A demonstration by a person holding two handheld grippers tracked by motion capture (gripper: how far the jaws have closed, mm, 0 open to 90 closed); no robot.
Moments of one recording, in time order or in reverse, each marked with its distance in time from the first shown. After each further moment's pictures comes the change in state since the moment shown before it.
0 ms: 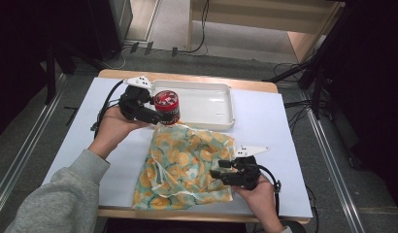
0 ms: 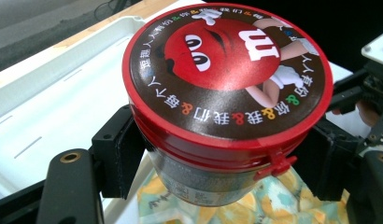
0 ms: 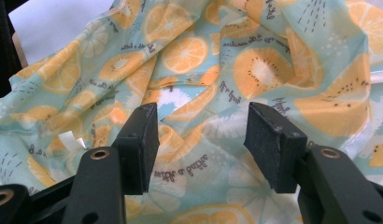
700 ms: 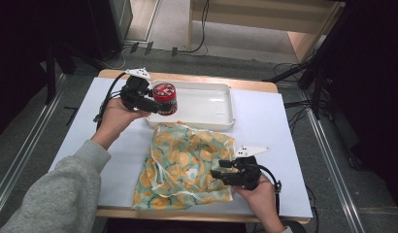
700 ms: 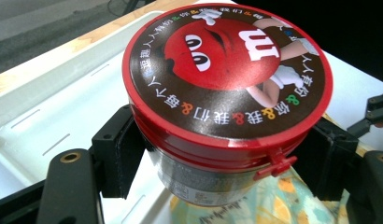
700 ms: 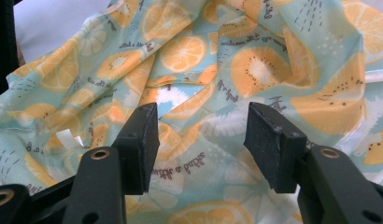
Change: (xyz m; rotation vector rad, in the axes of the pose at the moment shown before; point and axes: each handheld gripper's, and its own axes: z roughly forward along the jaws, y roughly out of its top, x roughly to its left) left arm 0.039 0.003 0.017 0.011 0.029 -0.050; right arm 0.000 0.000 -0.001 0.001 -0.008 -0.005
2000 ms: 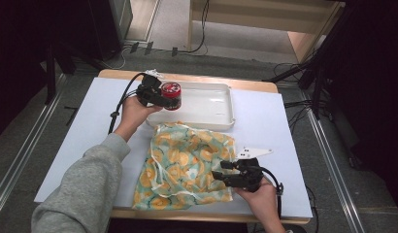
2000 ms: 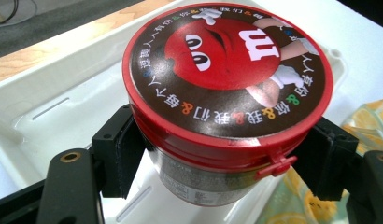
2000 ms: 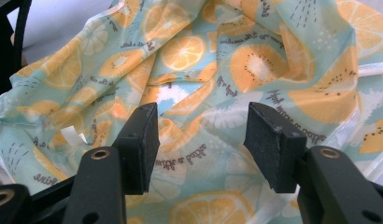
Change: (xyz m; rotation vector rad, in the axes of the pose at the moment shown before) left arm 0.045 -0.007 0.072 0.047 0.129 -0.080; right arm 0.002 -0.004 -0.005 -0.013 -0.005 0.009
